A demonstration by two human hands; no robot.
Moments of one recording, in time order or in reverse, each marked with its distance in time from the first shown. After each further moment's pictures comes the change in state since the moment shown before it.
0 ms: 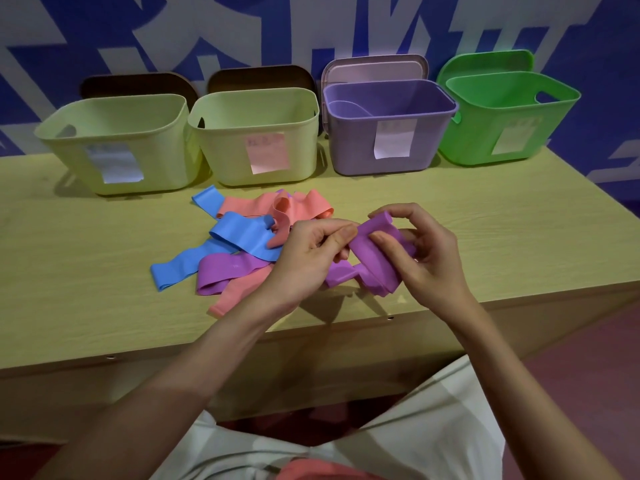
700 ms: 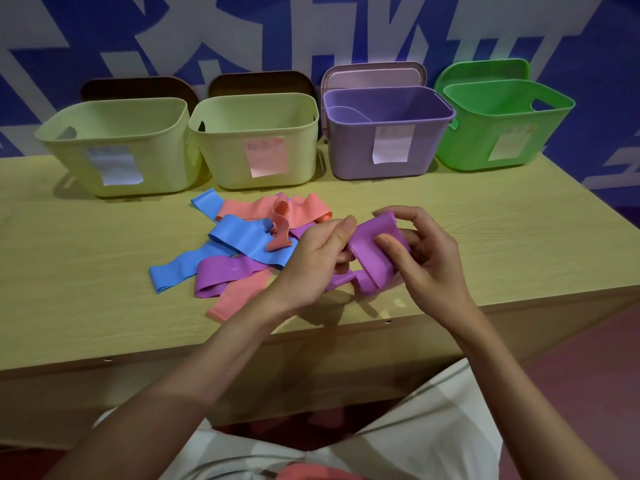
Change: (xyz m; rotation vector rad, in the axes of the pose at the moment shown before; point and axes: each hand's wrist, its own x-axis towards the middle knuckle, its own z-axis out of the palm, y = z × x) left_hand 0.002 0.001 0.009 -0.081 -0.029 -0.088; right_hand -0.003 0.000 -0.003 0.004 0.015 0.049
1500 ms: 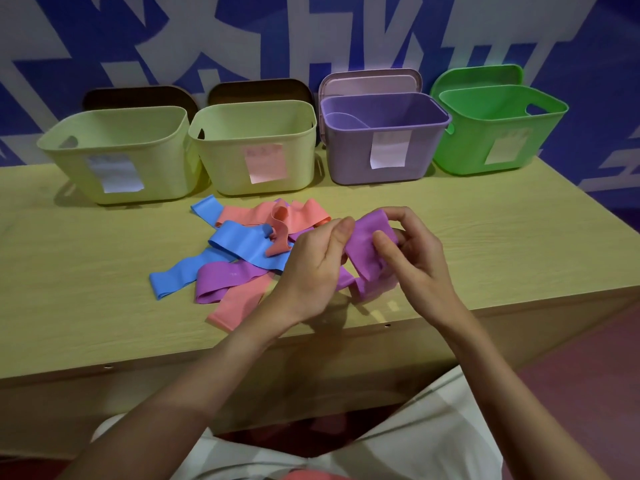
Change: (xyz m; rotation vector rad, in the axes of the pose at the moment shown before) left_hand -0.001 -0.003 0.000 0.242 0.090 0.184; right_hand 0.003 -0.006 0.006 0.175 -0.055 0.026
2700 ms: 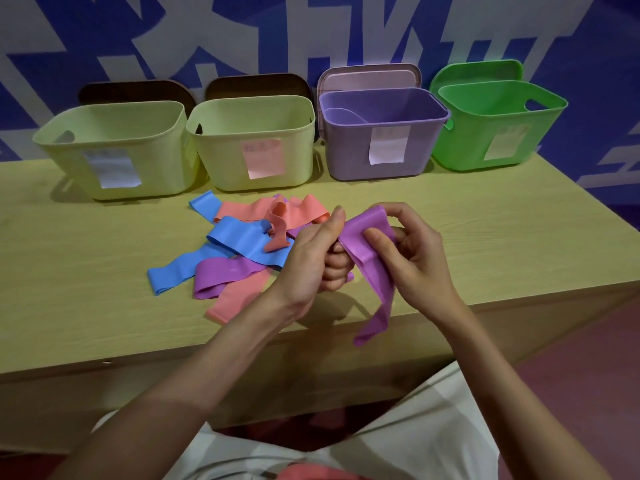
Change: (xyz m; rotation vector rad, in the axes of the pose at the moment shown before) left_hand -0.002 0.015 0.000 -0.546 -0.062 -0.389; right_hand 0.002 0.002 0.001 -0.099 0.045 -0.010
